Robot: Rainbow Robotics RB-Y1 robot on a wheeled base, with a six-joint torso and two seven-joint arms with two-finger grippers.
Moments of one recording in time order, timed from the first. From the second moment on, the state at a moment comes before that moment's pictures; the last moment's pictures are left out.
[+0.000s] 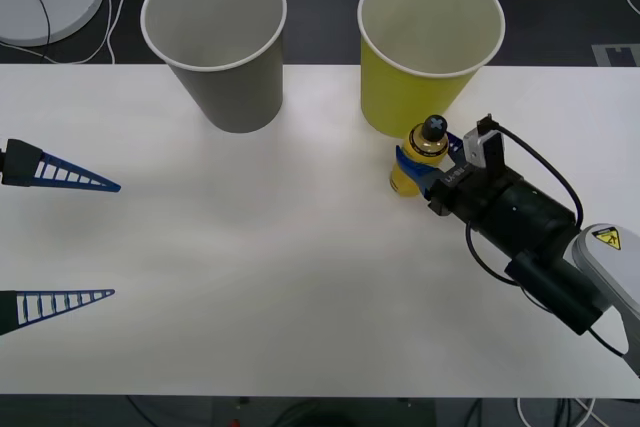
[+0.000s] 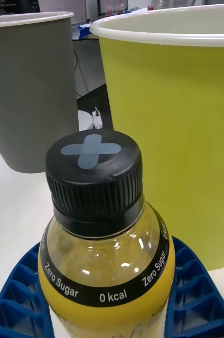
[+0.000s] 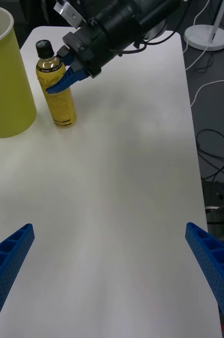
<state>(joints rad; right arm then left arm) -0.08 -0.57 0.30 -1.64 1.13 -0.27 0.08 0.33 1.25 0.34 -2.08 -1.00 -1.14 0.05</state>
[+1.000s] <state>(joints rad) 0.00 -0.69 0.28 -1.76 0.98 -0.33 0.04 0.33 1.25 0.34 -2.08 -1.00 -1.14 0.05</state>
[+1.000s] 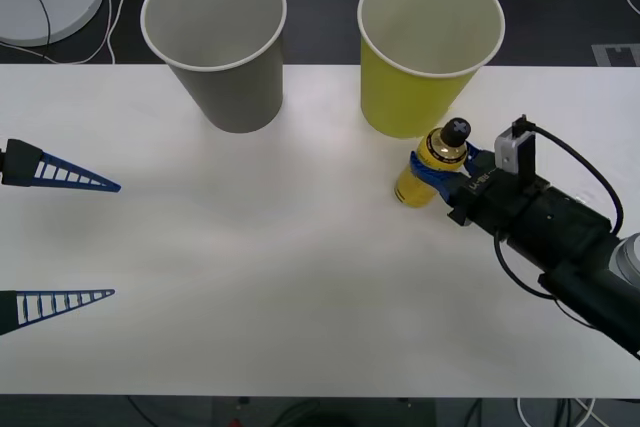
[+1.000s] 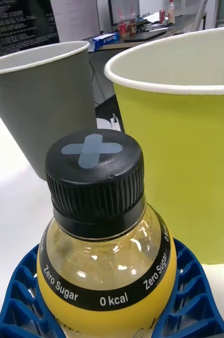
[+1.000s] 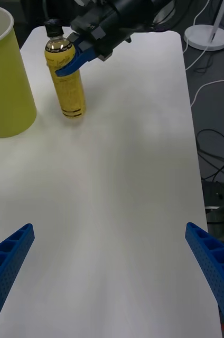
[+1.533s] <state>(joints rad) 0.11 -0.83 0.25 -1.99 1.01 -0.34 -0.19 0.33 1.25 0.34 -2.08 -1.00 -1.14 0.05</state>
